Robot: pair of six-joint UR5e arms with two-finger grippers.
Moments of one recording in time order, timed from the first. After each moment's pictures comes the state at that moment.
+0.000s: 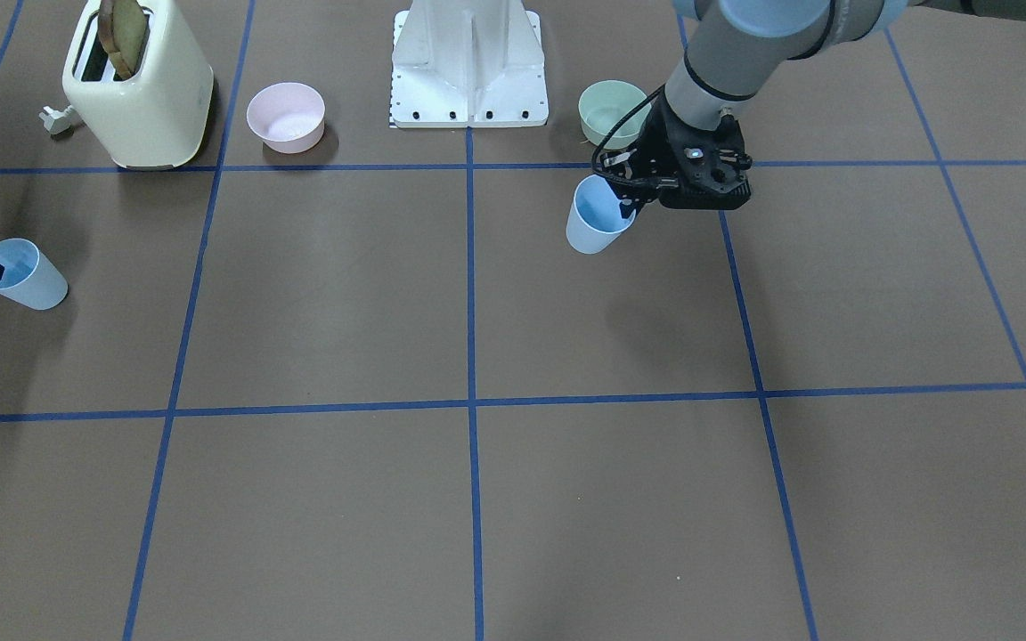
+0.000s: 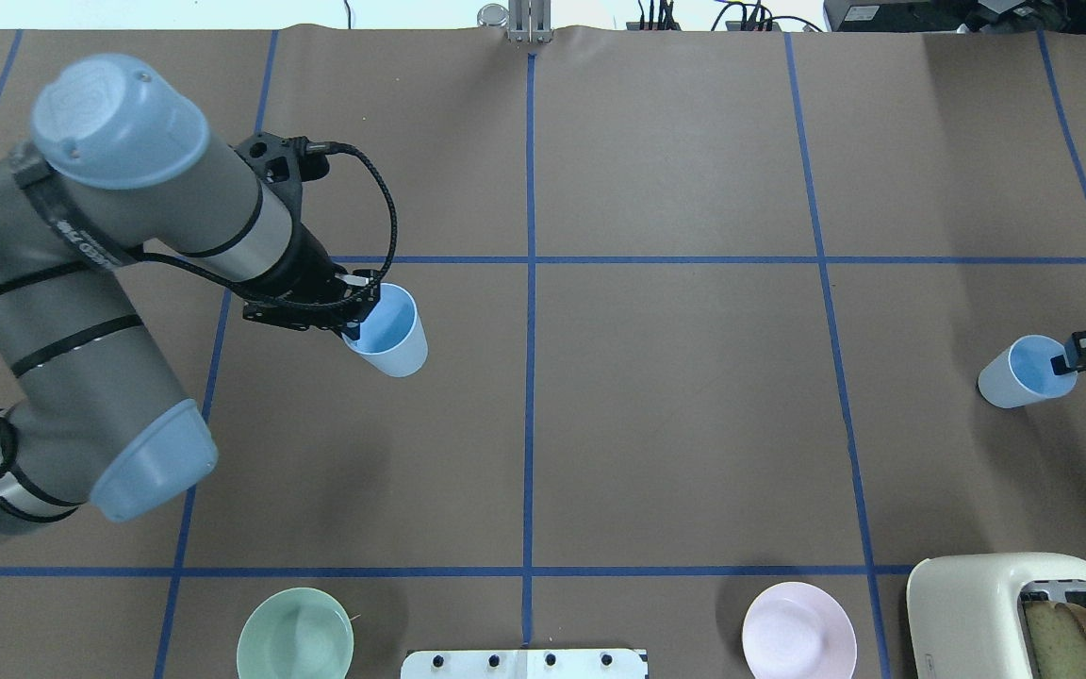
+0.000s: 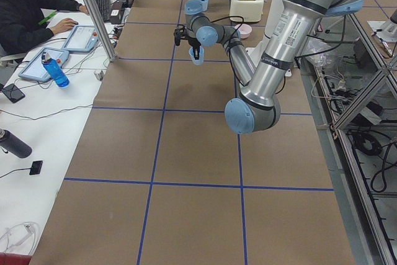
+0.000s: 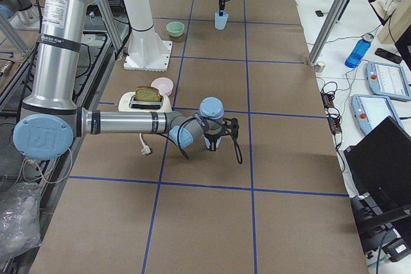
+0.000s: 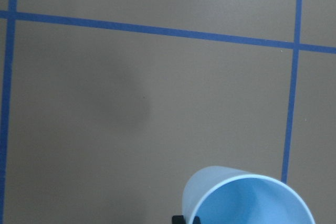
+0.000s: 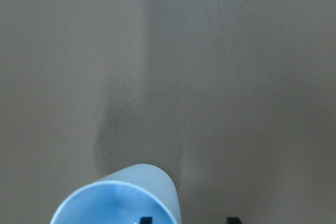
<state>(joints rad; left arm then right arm) -0.68 -2.12 -1.93 -1.50 -2.10 -1.21 1.10 -1.76 1.70 -0.94 2.31 0.71</state>
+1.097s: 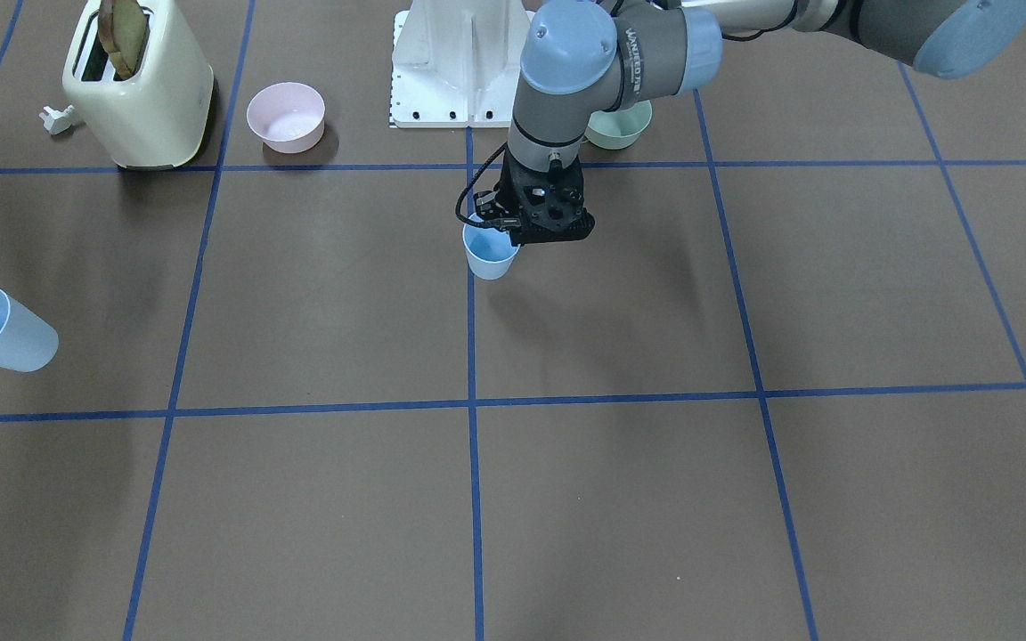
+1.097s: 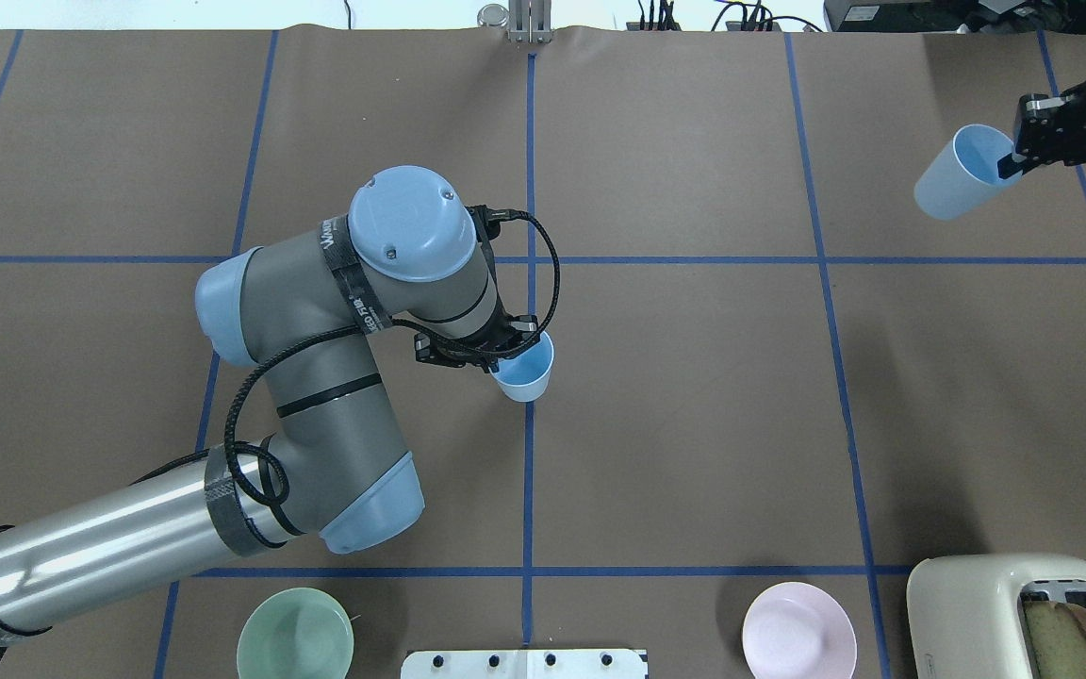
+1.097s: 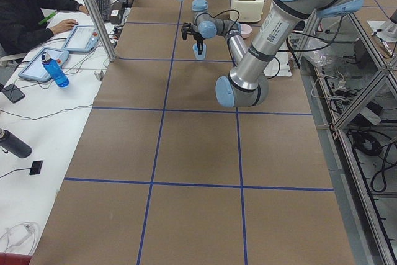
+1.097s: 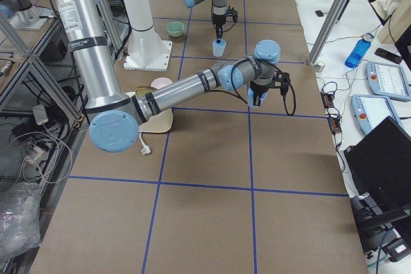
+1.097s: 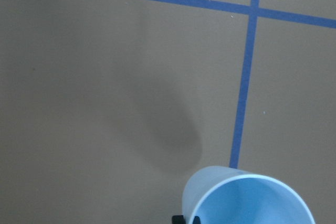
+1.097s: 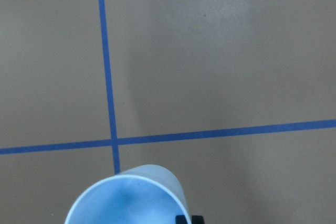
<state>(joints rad) -0.52 -2.35 -1.62 -1.60 -1.94 -1.36 1.27 -1.29 1.73 -1.53 2.42 0.70</state>
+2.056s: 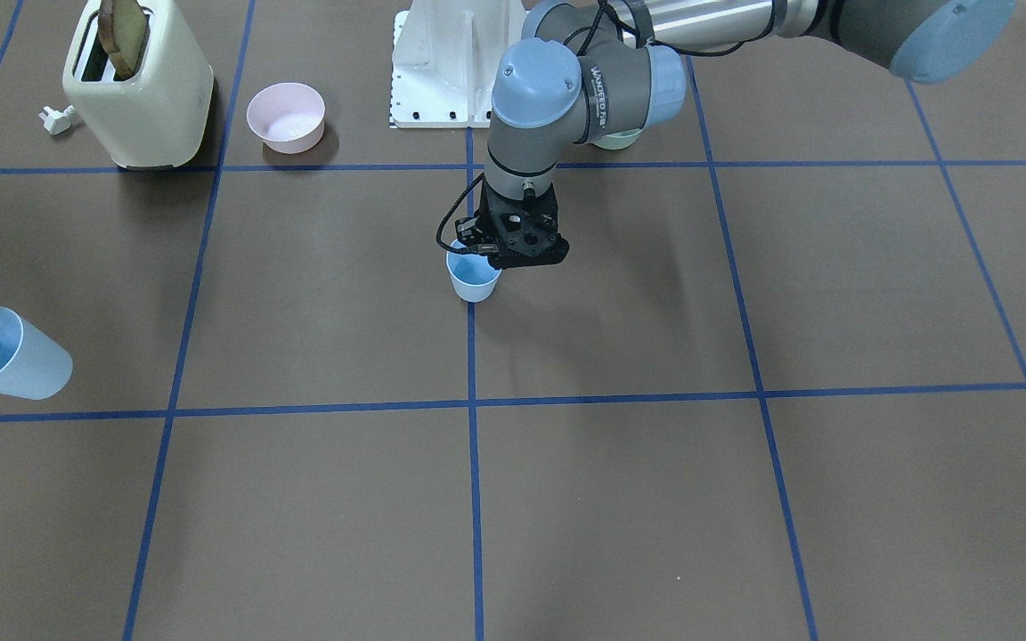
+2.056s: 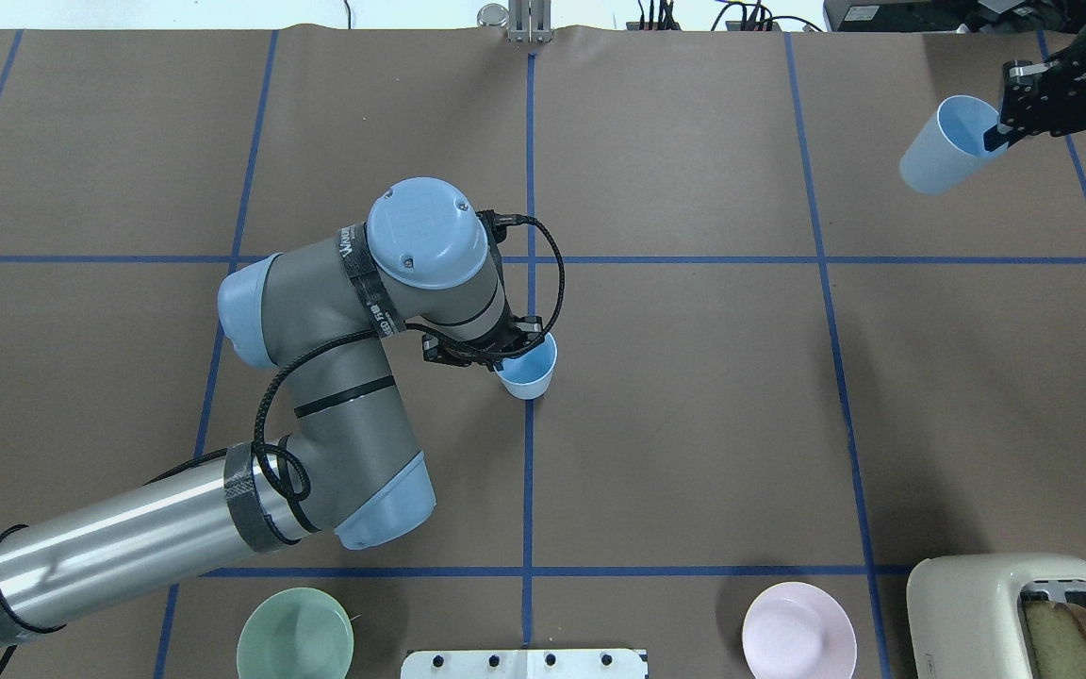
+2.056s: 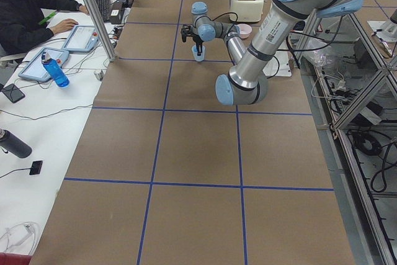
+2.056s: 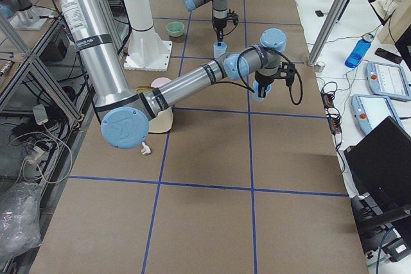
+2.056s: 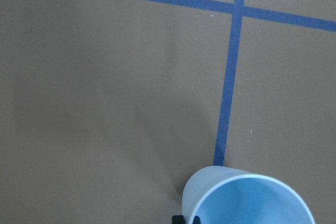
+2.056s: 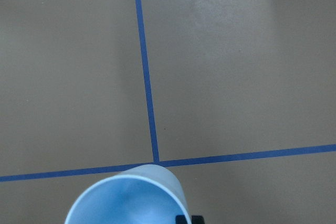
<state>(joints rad) -0.51 -2.36 -1.58 -1.63 -1.92 -1.36 1.27 -1.24 1.73 -1.57 2.41 0.70</state>
